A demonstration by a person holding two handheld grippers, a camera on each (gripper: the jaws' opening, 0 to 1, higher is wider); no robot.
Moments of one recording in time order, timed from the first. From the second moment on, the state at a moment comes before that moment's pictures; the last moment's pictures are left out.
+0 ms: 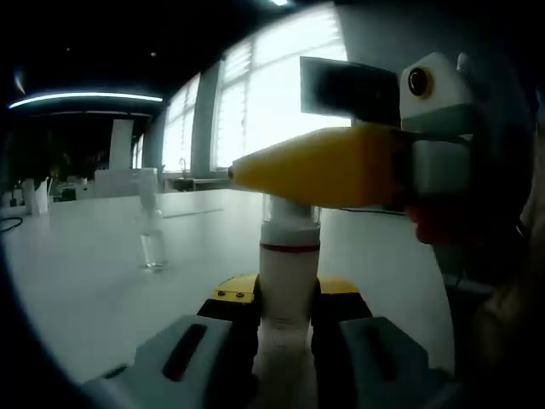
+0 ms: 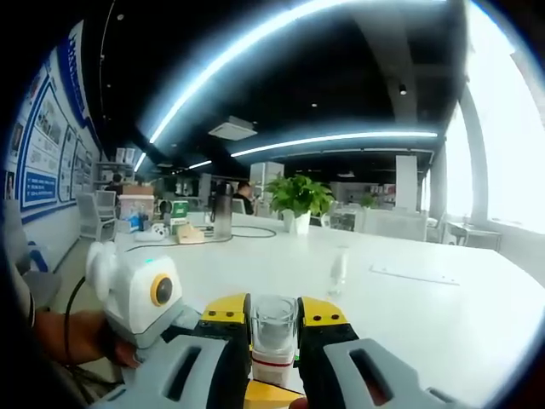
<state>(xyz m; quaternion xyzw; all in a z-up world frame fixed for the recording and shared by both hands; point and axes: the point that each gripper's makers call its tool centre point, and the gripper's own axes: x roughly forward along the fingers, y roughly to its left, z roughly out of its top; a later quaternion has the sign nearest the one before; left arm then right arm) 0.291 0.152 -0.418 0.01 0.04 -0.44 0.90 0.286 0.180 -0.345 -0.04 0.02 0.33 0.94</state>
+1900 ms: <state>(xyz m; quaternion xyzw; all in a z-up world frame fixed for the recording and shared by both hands) 0.288 0.151 -0.416 0.01 0.04 -0.44 0.90 0.280 0.161 -0.310 0.01 -0.03 0.33 0.94</state>
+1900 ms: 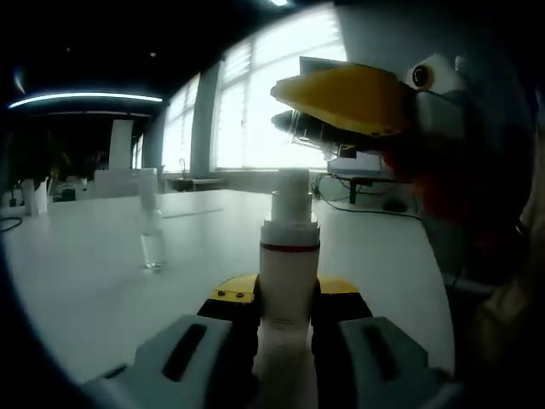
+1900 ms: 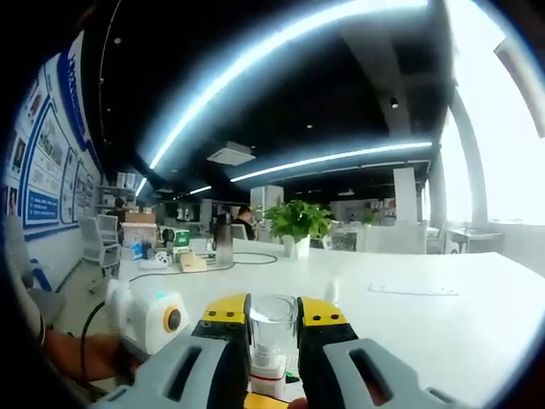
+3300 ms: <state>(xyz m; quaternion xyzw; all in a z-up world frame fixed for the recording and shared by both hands) 0.291 0.152 -0.417 0.01 0.04 -0.44 0.90 0.306 0.092 -0.337 0.01 0.00 0.26 0.97</state>
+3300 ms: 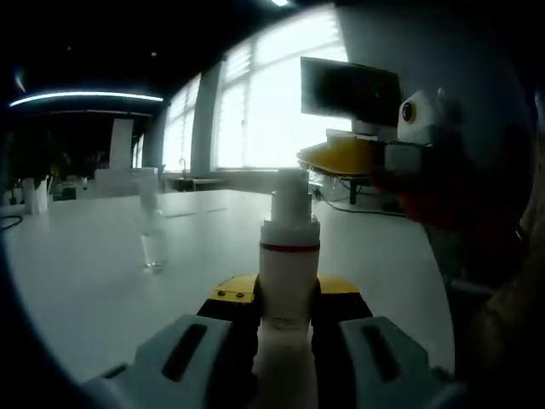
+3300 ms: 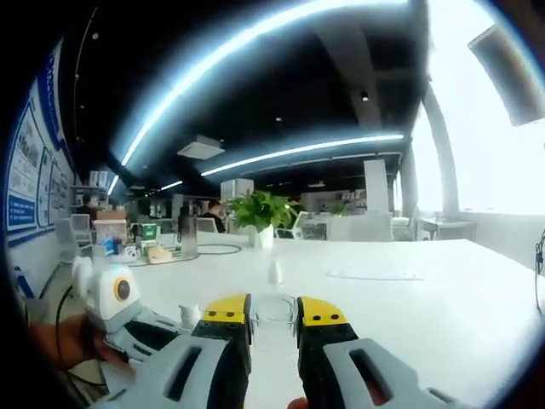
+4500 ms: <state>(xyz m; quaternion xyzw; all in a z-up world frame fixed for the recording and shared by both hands) 0.289 0.151 -0.416 0.01 0.04 -0.44 0.90 0.339 0.073 -0.380 -0.01 0.05 0.23 0.97</state>
